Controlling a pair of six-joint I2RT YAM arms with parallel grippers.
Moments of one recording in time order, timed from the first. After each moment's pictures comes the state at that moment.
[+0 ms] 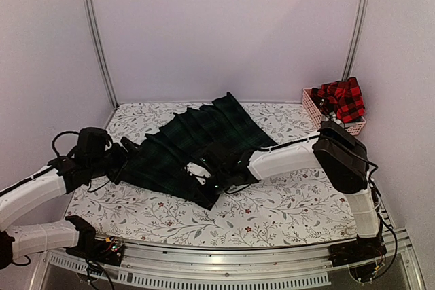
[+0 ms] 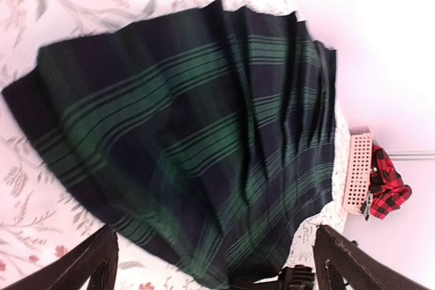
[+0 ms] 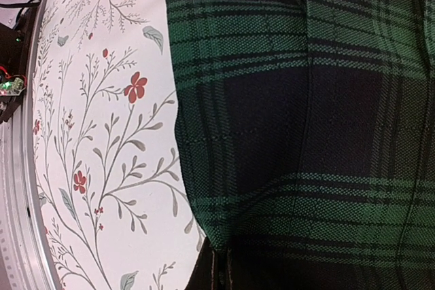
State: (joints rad) left arm -0.41 0.89 0.52 -0.26 -0.06 -1.14; right arm 1.09 2.21 1.48 -0.15 -0.32 0.11
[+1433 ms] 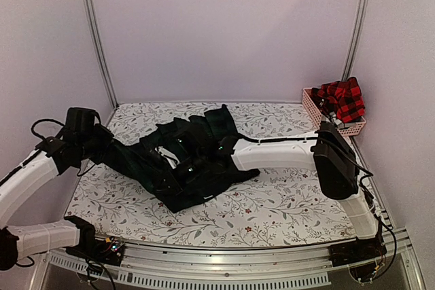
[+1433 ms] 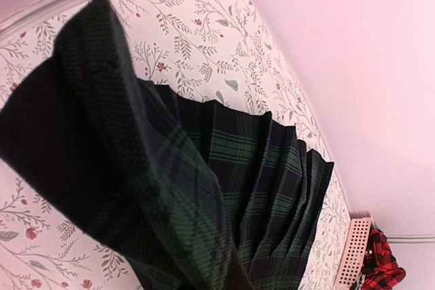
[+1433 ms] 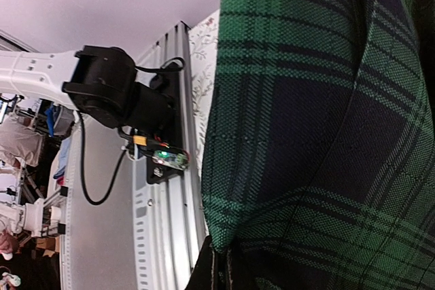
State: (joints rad) left arm -0.27 0.90 0.69 -0.45 -0.26 -1.19; right arm 1.14 2.30 1.84 -0.21 -0.62 0.33
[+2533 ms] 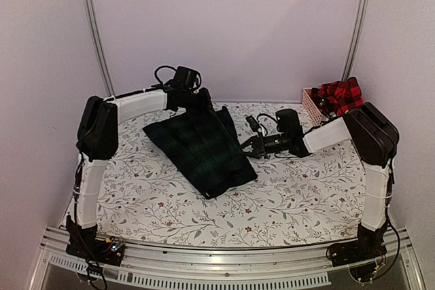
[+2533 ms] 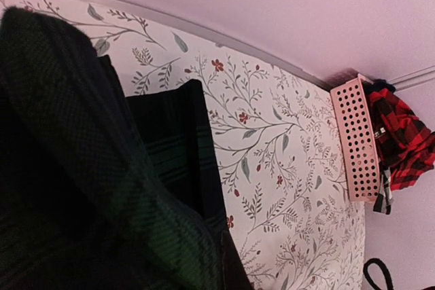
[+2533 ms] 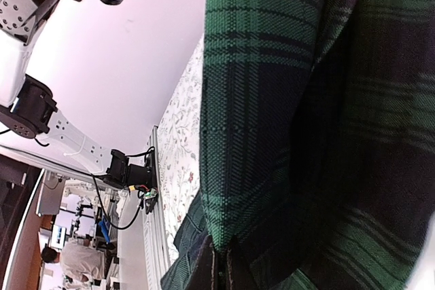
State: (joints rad) left arm -0.52 2.28 1.96 -0.29 0.08 -0.77; right arm 0.55 2.05 1.13 0.44 -0.96 0.65
